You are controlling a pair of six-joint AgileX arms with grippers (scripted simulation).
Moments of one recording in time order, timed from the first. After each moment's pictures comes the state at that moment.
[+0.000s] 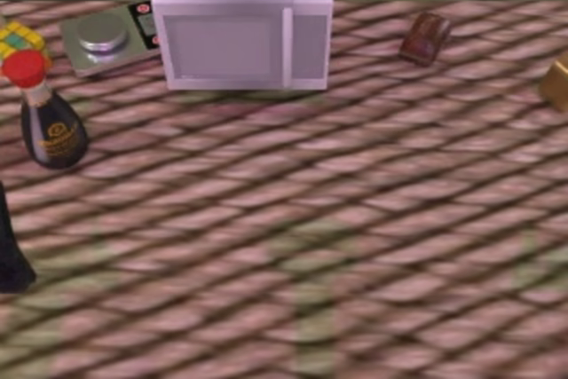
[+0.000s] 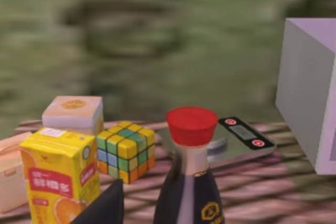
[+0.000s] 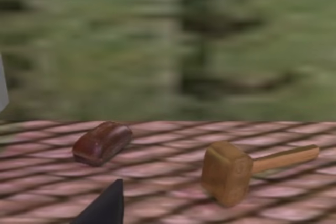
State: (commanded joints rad) left arm 0.00 0.00 0.00 0.00 0.00 0.00; right arm 0.00 0.00 0.00 0.00 0.00 0.00
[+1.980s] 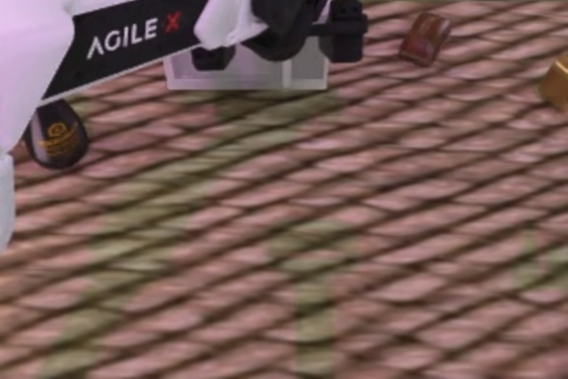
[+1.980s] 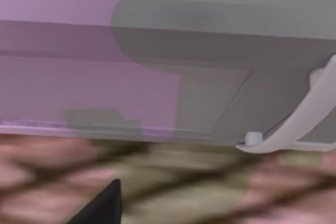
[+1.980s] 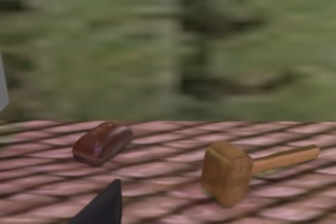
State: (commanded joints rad) left arm -0.65 2.11 1.73 -0.58 -0.40 -0.55; right arm 0.00 0.00 0.00 0.00 0.00 0.00
